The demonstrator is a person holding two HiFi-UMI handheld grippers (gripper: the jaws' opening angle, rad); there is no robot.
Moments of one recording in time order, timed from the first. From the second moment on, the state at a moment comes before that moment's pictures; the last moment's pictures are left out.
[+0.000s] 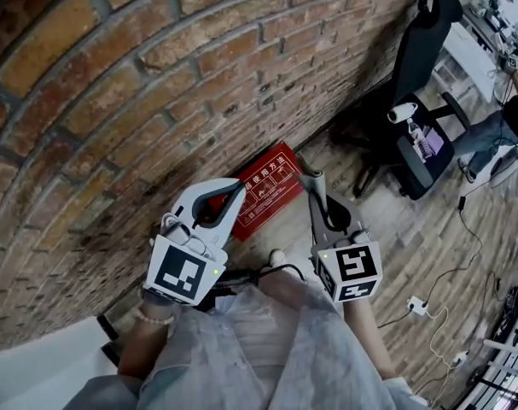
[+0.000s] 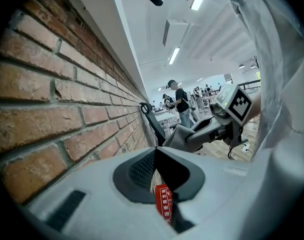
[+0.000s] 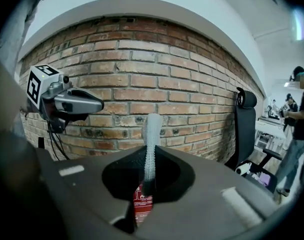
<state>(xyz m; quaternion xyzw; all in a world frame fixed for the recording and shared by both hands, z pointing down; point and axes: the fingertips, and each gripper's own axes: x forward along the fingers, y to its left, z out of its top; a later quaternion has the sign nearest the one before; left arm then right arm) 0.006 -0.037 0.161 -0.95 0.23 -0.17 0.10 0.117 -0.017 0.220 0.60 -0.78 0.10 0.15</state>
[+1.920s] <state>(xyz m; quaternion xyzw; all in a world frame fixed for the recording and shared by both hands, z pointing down) 0.003 -0.039 0.173 -0.95 0.23 -0.17 0.10 0.103 -0.011 0.225 0.58 -0.79 0.10 0.18</state>
